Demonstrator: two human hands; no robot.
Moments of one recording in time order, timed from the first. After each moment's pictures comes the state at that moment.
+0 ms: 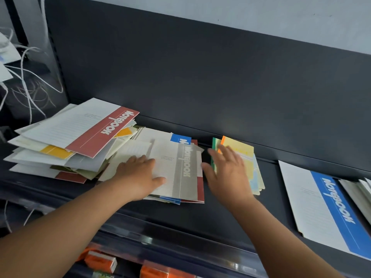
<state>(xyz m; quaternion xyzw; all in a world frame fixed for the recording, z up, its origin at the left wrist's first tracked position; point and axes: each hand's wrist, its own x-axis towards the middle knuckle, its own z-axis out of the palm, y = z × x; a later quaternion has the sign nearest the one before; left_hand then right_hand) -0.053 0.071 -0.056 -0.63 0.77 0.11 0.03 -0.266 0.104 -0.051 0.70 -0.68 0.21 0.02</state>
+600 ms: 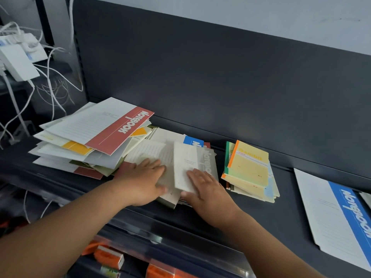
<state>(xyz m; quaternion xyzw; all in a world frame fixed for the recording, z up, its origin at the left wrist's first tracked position) -0.026 0.079 -0.060 -0.58 0.79 0.15 0.08 -0.224 0.113 -0.074 0.78 -0.60 0.08 -0.16</state>
